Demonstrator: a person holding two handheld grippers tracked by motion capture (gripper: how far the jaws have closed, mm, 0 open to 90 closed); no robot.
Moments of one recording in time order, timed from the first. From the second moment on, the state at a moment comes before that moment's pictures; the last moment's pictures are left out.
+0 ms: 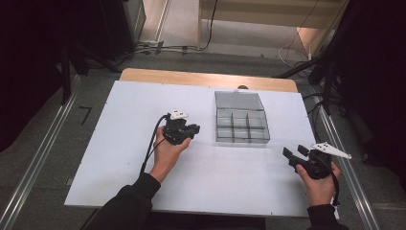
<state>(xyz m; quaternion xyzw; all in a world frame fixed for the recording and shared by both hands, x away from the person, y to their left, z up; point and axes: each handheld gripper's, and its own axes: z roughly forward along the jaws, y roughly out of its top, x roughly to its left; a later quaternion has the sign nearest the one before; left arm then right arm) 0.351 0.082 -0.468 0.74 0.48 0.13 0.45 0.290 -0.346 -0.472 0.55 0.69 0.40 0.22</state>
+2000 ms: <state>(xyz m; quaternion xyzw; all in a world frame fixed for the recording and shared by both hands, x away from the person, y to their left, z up) 0.390 0.032 -0.453 0.75 0.46 0.13 0.45 0.292 -0.348 -0.475 0.55 0.70 0.41 0.21</state>
